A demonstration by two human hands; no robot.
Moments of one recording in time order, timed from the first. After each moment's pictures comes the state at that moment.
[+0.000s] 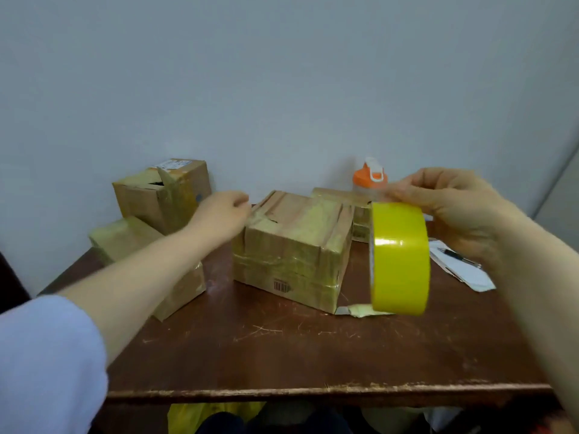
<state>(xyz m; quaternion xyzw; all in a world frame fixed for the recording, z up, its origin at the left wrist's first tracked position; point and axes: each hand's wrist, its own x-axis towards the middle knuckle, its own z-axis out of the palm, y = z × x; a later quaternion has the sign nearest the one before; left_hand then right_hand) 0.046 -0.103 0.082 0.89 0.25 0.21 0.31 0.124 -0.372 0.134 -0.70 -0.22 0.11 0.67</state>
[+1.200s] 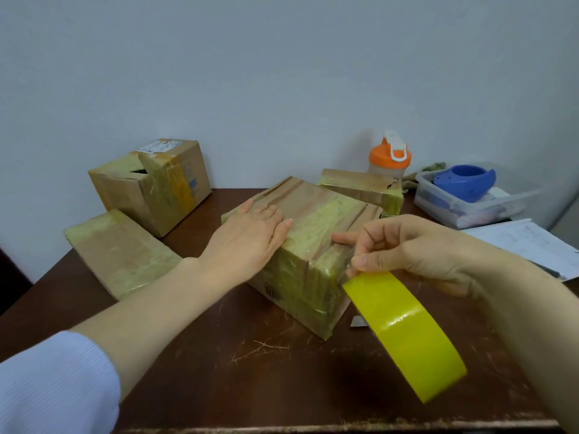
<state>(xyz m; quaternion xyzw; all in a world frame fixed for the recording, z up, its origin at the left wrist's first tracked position) 0.084 -0.100 0.029 0.98 0.04 0.17 0.02 0.157 -0.330 0.082 -0.73 -0.32 0.36 0.49</state>
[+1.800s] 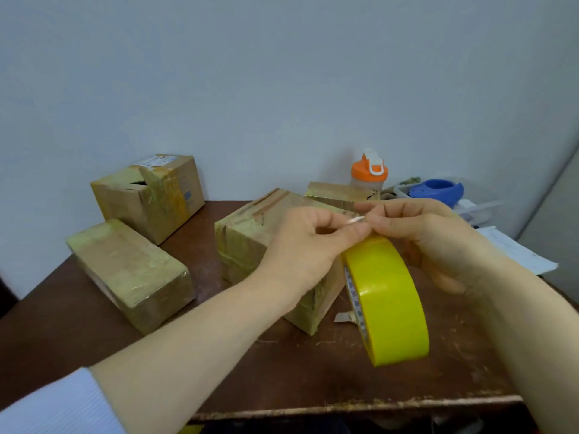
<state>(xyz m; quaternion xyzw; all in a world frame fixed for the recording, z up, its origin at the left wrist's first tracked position) 0.048 -0.220 0.082 0.75 0.04 0.22 0.62 0.129 -0.357 0.101 -0.71 -0.25 0.20 0.63</state>
